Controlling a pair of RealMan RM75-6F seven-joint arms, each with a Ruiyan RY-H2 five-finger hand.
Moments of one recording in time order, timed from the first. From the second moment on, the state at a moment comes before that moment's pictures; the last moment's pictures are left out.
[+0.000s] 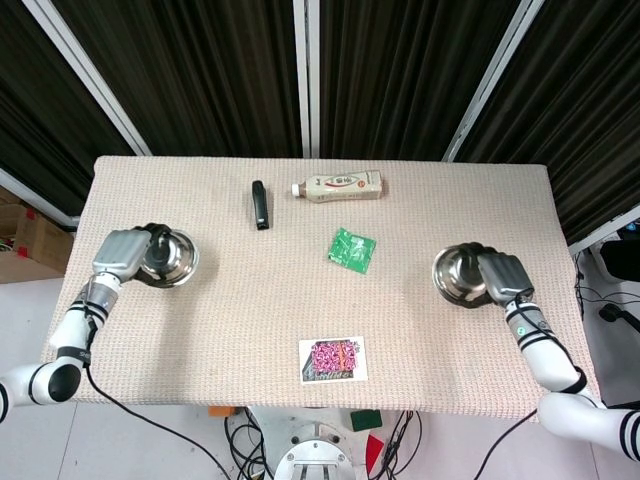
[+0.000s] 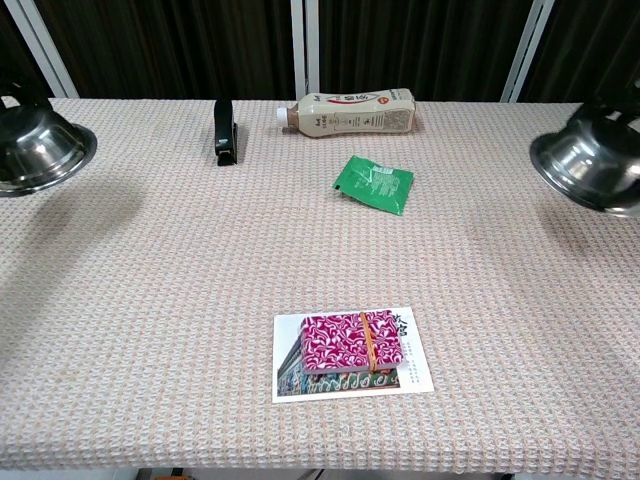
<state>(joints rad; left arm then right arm) -0.70 -1.15 -0.10 -1.56 0.88 0.83 0.23 0.62 -1.16 0.09 -1.71 -0.84 0.93 -0.30</state>
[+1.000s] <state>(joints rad) -0.36 -1.22 -0.06 -1.63 1.19 1.45 0.08 0.31 -1.22 0.01 -1.77 -1.09 1.49 -0.22</state>
